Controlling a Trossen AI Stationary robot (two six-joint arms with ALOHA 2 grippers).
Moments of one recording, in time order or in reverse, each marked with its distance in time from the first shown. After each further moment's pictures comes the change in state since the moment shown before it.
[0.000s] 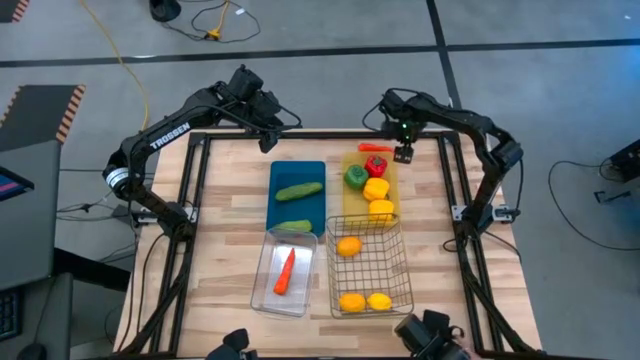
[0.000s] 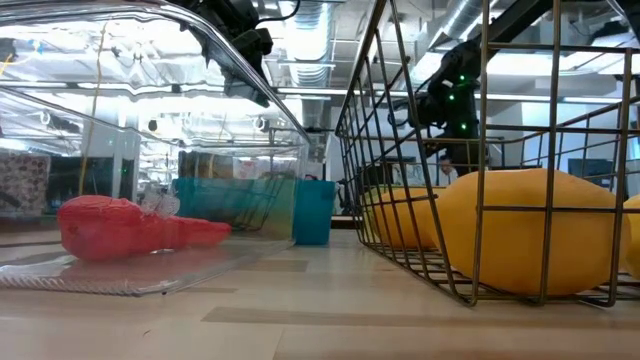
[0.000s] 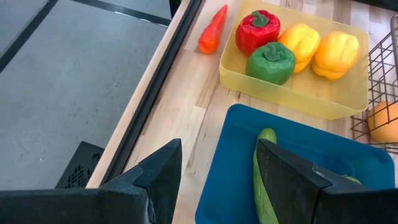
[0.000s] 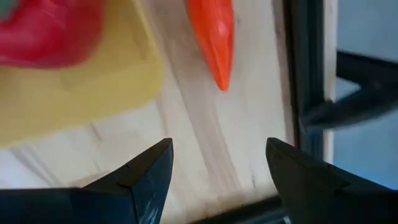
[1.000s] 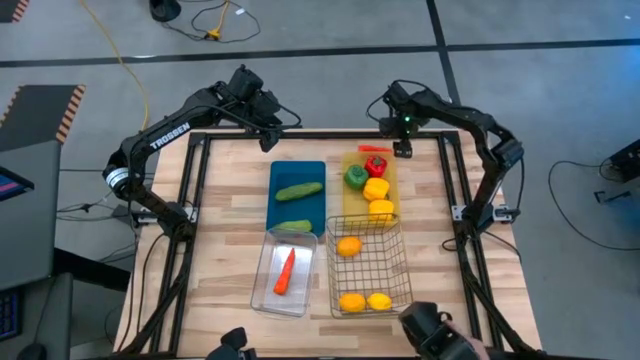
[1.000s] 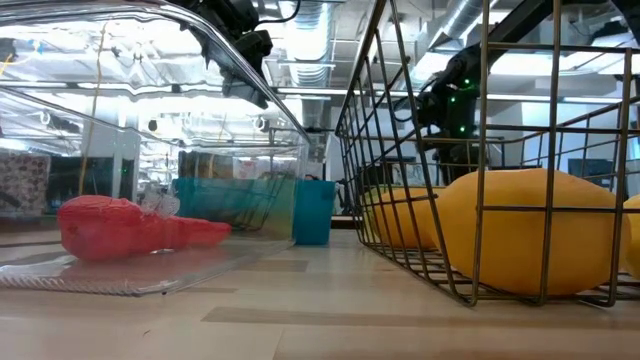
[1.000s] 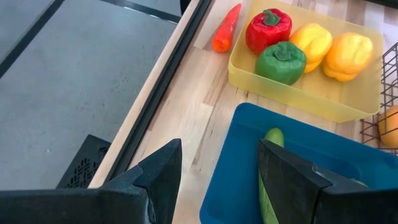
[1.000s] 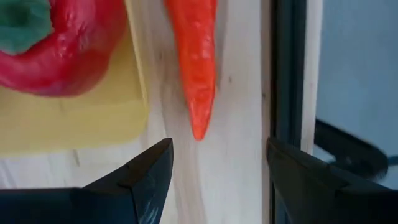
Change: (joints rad) left arm 0.000 0.000 0.000 0.000 -0.037 -0.027; right arm -0.062 0.010 0.002 0.140 -0.169 -0.257
